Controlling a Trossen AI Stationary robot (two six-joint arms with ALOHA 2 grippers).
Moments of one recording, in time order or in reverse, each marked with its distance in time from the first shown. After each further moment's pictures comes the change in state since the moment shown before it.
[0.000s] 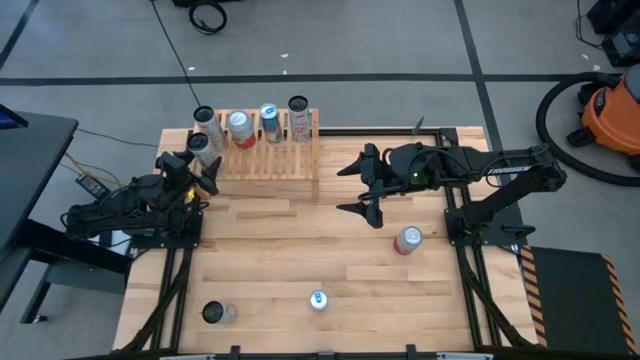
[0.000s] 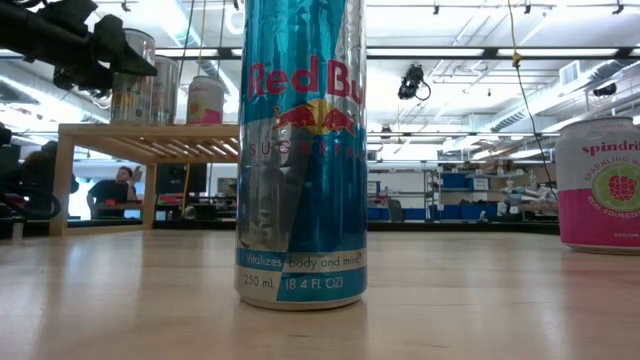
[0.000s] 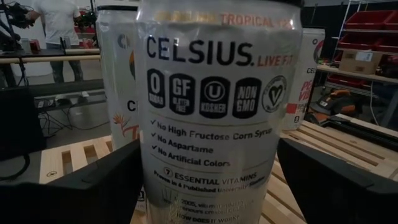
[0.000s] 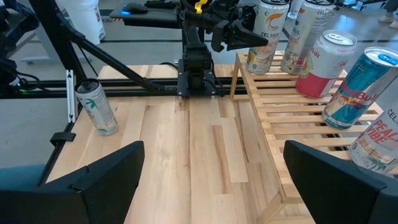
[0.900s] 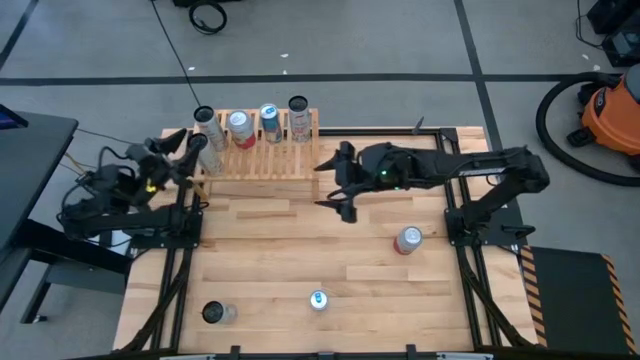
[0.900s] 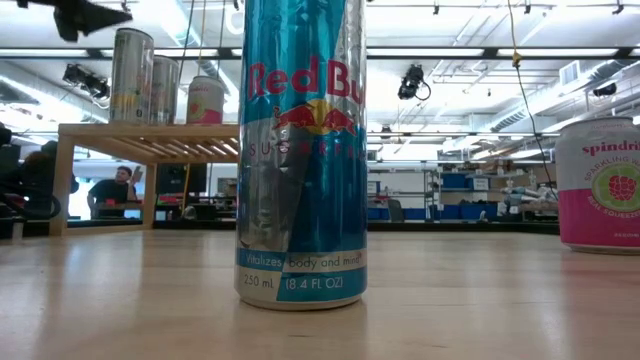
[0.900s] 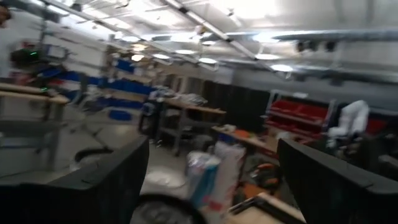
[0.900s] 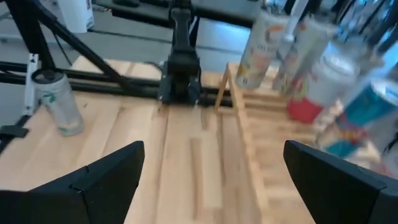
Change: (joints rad) left arm -0.001 0.000 0.172 0.235 0.212 0.064; right arm -0.079 0.150 0.000 0.189 -0.032 -0.191
